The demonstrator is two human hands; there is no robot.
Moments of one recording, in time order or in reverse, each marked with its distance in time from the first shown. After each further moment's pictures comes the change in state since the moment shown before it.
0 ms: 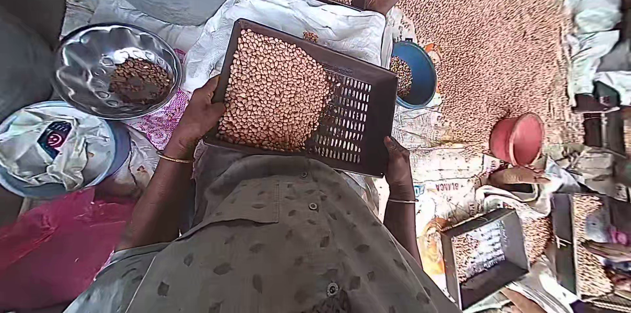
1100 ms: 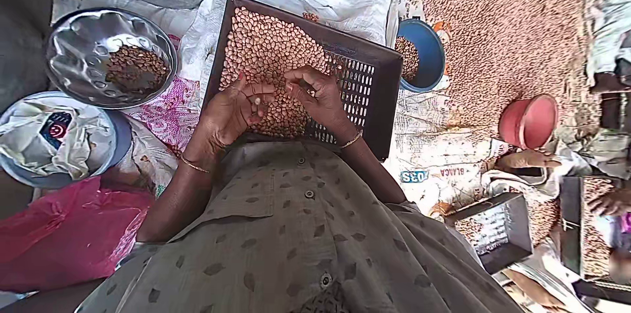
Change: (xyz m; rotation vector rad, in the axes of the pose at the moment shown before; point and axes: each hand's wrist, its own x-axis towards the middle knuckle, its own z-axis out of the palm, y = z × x) left_hand -0.027 0.054 0.040 -0.876 -0.307 -0.295; right_hand 0.012 -0.092 0.190 -0.048 -0.629 -0.785
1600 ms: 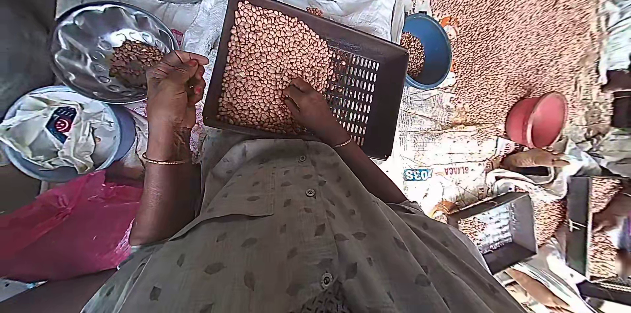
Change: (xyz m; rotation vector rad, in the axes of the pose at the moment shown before) left_hand -0.019 0.029 -0.048 0.253 0.452 0.443; right_hand -0.025 0.027 0.029 -0.606 -0.238 0.090
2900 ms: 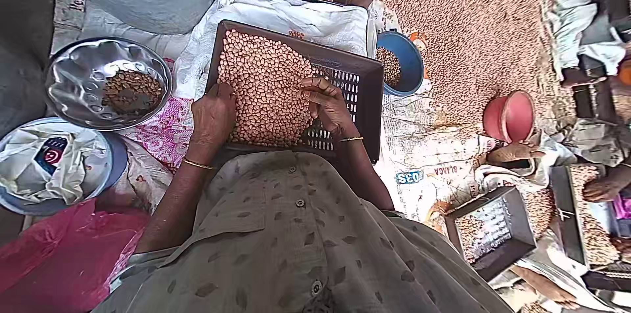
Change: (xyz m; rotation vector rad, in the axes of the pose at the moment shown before) left_hand 0.010 -0.043 0.045 1.245 -0.126 0.445; right_hand -0.008 0.033 -0.049 1.345 0.265 0.430
